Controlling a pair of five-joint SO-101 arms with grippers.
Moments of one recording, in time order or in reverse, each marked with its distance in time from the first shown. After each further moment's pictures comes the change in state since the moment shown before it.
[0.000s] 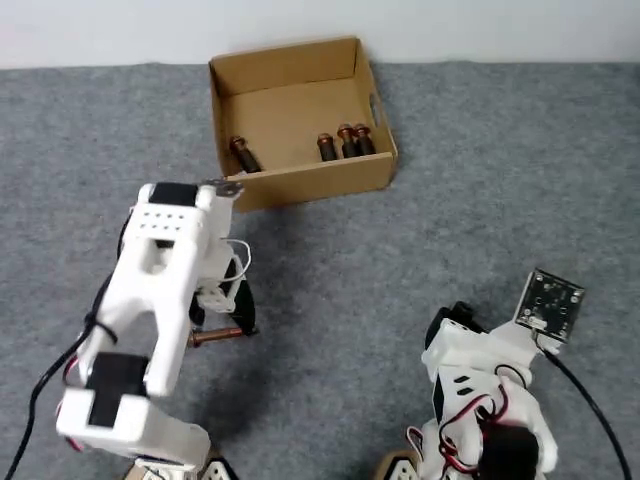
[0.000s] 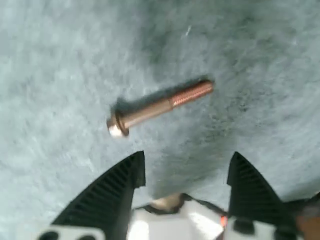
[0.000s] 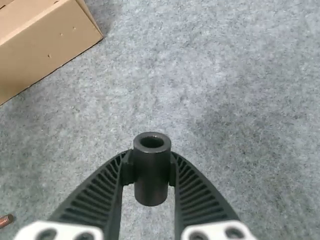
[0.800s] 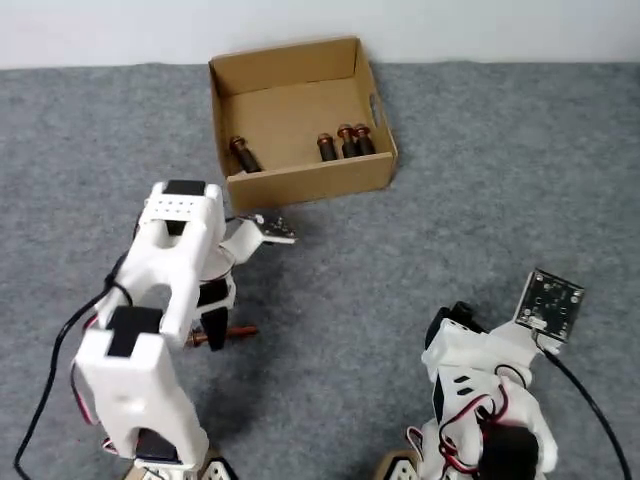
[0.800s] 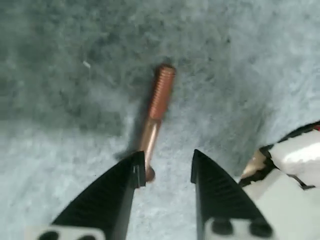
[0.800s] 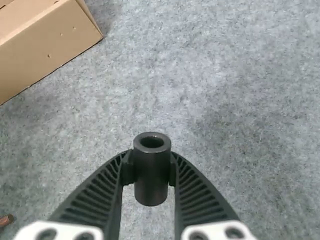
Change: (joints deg) left arm -2.1 18.5 -5.1 -1.8 -49.1; right arm 0.0 0.0 0.0 0.0 0.0
